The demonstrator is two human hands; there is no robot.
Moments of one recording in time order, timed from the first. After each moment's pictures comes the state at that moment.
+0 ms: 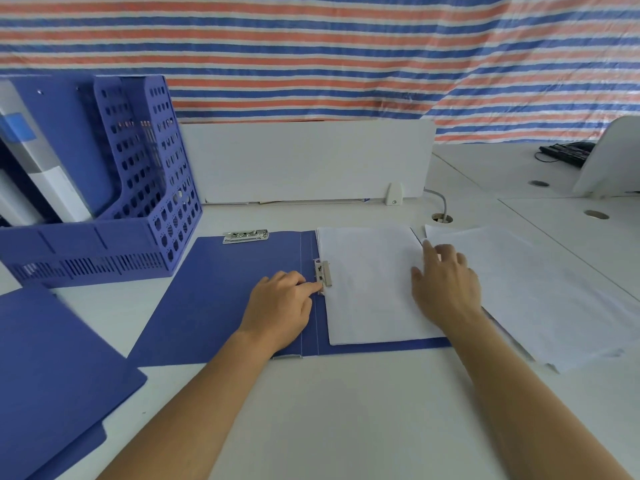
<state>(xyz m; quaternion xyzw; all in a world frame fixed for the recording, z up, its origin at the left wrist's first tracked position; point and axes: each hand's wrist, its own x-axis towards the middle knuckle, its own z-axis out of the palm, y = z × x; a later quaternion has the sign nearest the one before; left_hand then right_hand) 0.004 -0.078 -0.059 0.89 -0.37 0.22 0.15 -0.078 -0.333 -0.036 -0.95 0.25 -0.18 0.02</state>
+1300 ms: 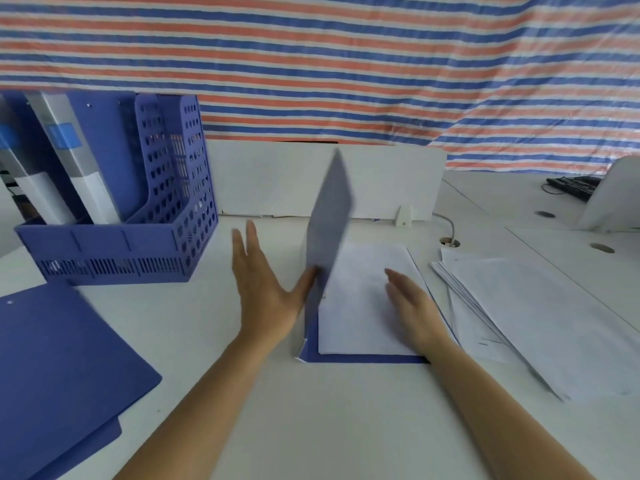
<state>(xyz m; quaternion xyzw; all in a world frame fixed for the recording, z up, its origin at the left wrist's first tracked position) -0.012 -0.068 -0.013 0.81 -0.16 0.26 0.50 -0.073 -0.295 -0.048 -0.84 0.12 -0.18 0.49</state>
